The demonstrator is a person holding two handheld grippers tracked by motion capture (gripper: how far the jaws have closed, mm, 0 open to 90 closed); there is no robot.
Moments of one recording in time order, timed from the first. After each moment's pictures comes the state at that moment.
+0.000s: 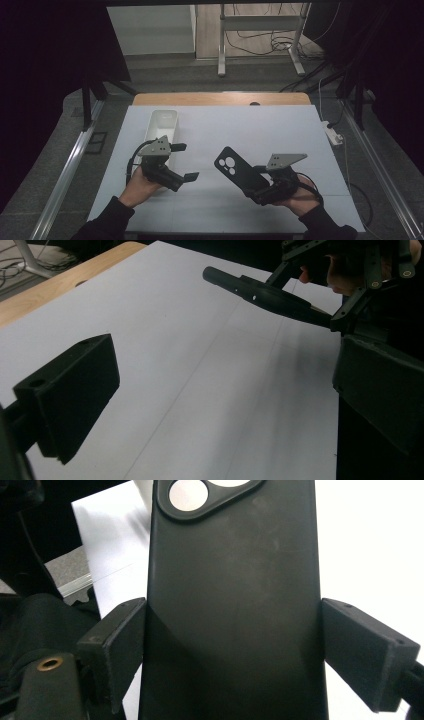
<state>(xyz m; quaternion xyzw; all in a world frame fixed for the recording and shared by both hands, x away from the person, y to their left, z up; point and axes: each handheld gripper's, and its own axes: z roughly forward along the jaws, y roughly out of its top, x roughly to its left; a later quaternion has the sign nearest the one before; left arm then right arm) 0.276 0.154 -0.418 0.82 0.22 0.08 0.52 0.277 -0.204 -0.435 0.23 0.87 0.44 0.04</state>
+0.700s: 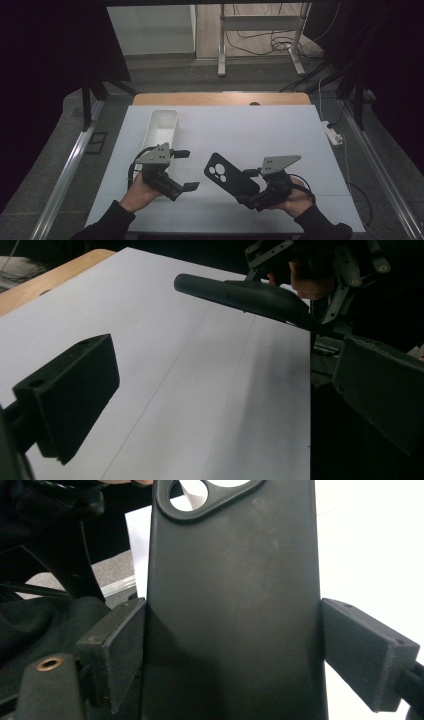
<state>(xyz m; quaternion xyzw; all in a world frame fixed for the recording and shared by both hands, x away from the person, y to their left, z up) 0.268 0.151 -0.423 0.83 0.17 0.05 0.53 0.272 -0.189 -0.436 0.17 0.86 0.48 0.00</state>
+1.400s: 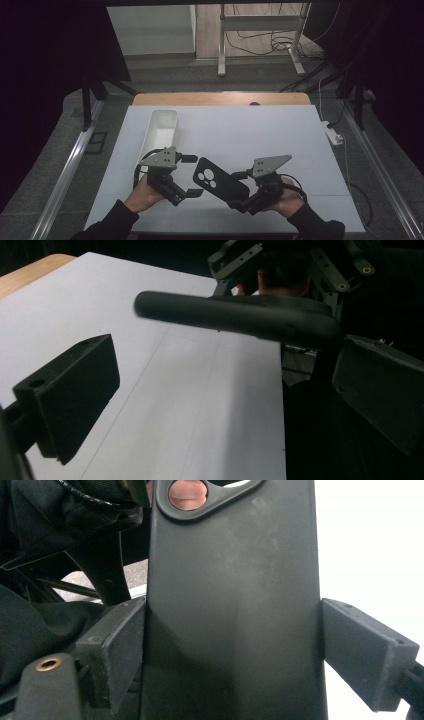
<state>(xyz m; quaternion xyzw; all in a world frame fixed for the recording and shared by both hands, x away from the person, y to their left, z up) 0.265 0.138 -0.424 0.83 0.13 0.01 0.55 0.269 -0.168 -0.433 0.12 0.86 0.50 -0.04</state>
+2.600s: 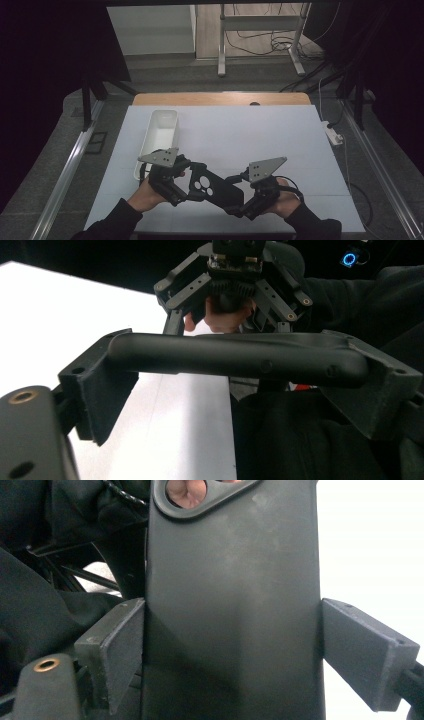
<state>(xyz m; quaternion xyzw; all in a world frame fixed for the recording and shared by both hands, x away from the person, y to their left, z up) 0.269 0.135 -0.425 0.80 0.09 -0.08 0.59 0.265 -0.160 -0.435 0.06 0.86 0.51 -0.06</state>
